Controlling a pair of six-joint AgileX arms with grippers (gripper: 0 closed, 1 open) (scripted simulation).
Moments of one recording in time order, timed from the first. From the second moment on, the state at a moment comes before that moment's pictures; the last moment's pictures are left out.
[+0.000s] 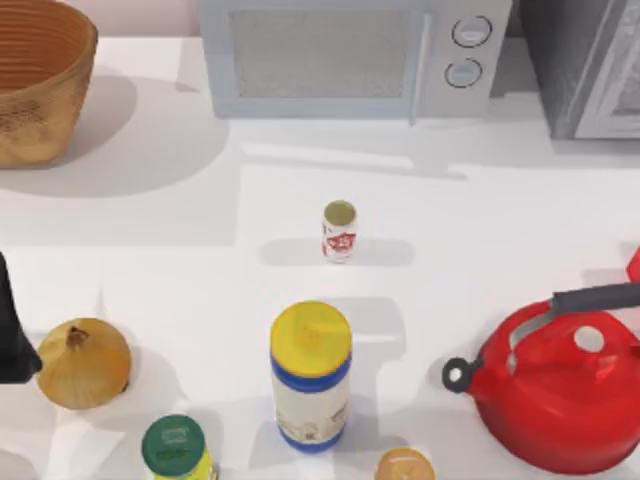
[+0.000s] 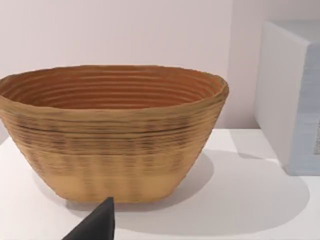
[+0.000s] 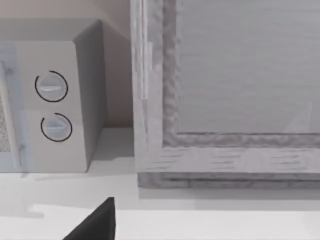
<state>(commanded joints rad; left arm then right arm) 0.00 0.00 0.00 0.00 0.00 0.00 0.00 0.00 0.00 0.00 0.00 0.00</state>
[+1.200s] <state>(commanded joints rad) 0.58 1.22 0.18 0.47 0.52 0.33 0.00 0.00 0.00 0.00 0.00 0.00</state>
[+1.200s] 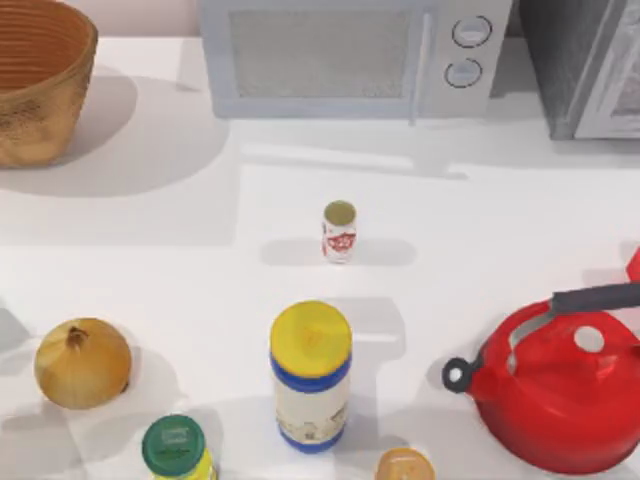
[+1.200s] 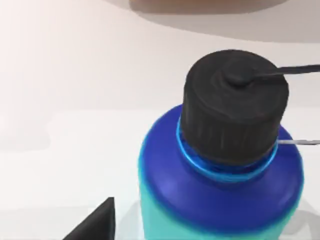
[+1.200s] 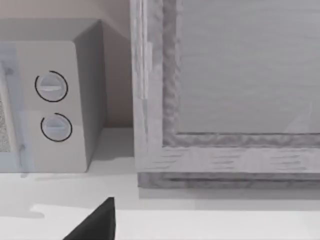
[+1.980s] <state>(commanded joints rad) 0.51 1.42 0.26 0.61 0.46 0.29 0.00 0.00 0.00 0.00 0.00 0.00</state>
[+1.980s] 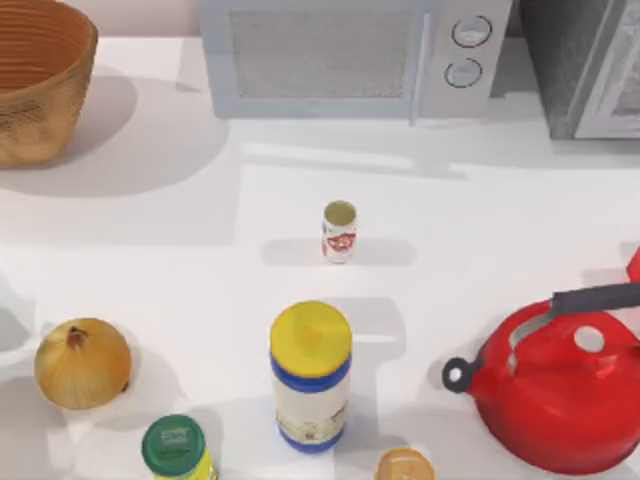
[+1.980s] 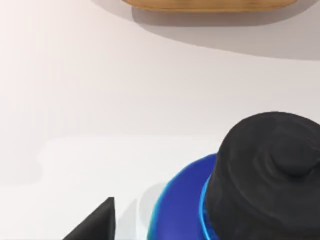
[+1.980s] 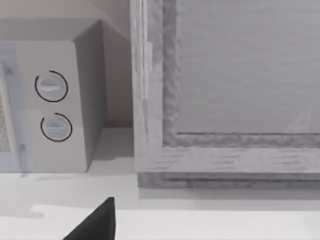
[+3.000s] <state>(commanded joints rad) 0.46 1.68 0.29 0.83 0.43 0.26 0.00 0.00 0.00 0.00 0.00 0.00</state>
